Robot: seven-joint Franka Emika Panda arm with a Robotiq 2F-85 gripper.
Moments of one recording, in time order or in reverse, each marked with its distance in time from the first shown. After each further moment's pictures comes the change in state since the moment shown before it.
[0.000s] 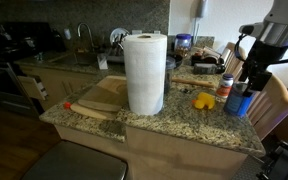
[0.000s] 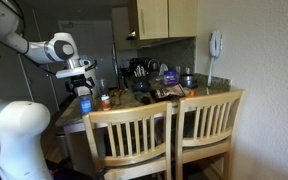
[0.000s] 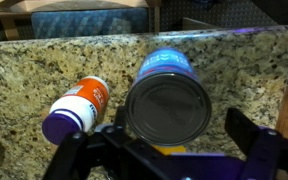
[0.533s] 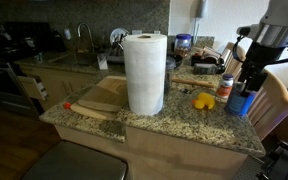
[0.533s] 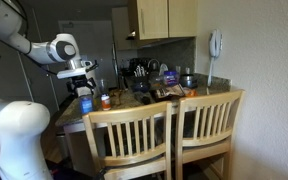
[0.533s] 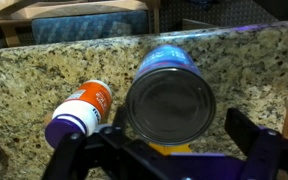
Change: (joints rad) arm -0.012 0.029 0.002 0.014 -0.001 -0.002 0.027
